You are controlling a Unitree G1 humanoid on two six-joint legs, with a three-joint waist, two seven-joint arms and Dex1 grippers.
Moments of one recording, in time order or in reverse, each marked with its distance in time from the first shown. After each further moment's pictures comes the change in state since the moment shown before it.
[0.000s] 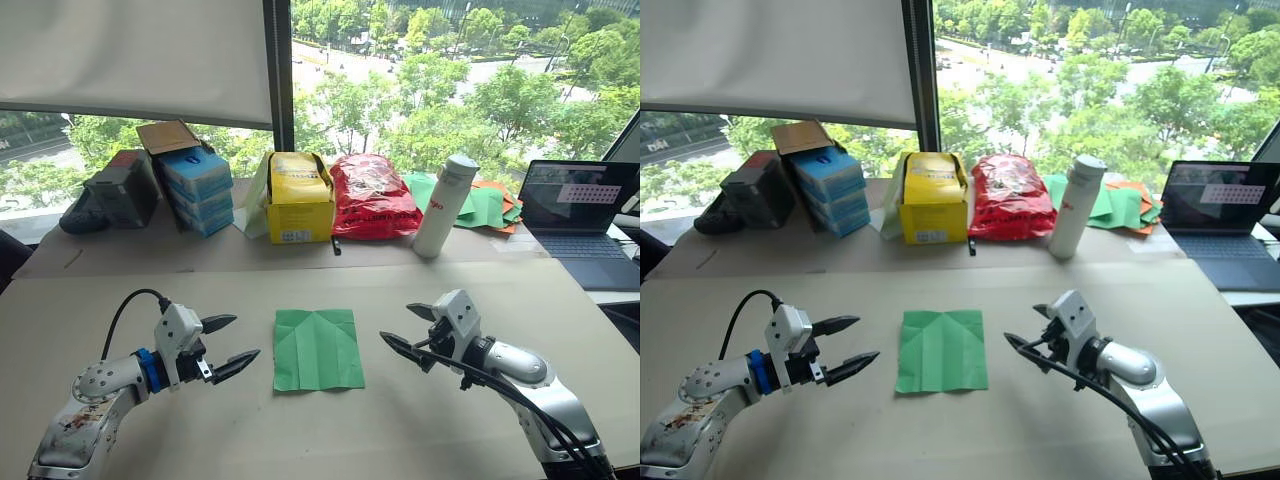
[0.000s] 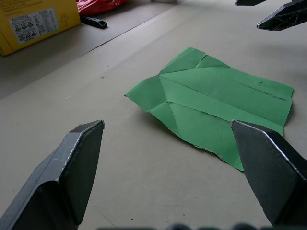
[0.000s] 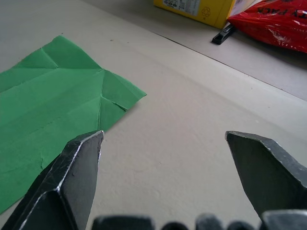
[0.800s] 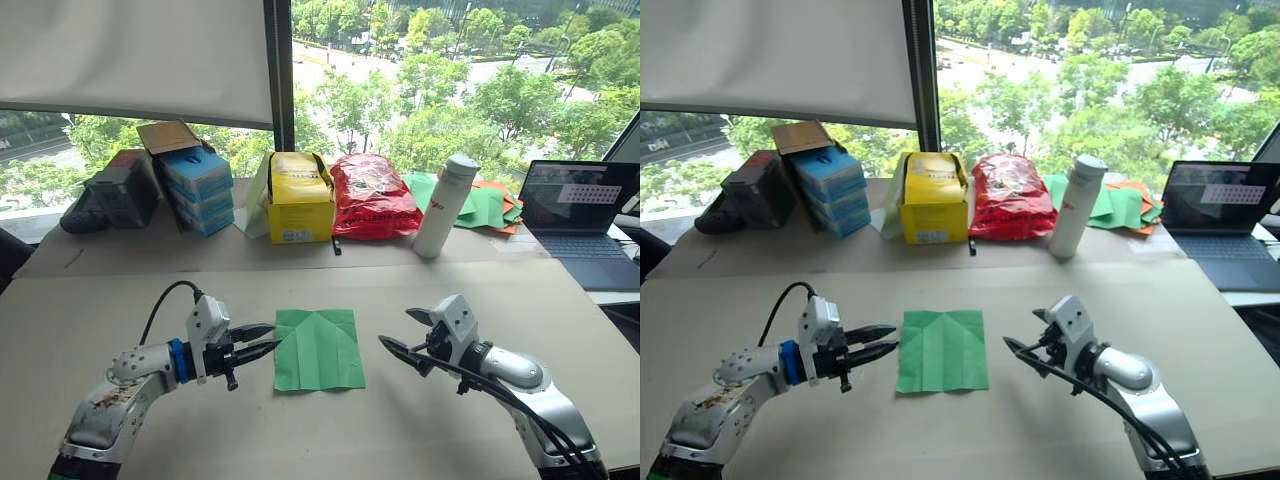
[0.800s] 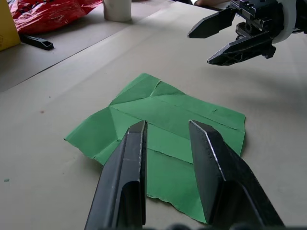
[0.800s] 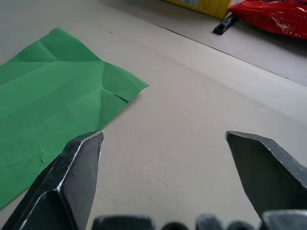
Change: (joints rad) left arm -0.143 -0.039 -0.168 -0.006 -0.013 0.078 -0.050; right arm 0.028 0.025 0.008 0.001 -0.023 -0.001 -0.023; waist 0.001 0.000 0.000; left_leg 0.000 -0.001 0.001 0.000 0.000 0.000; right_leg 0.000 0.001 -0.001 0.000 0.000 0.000
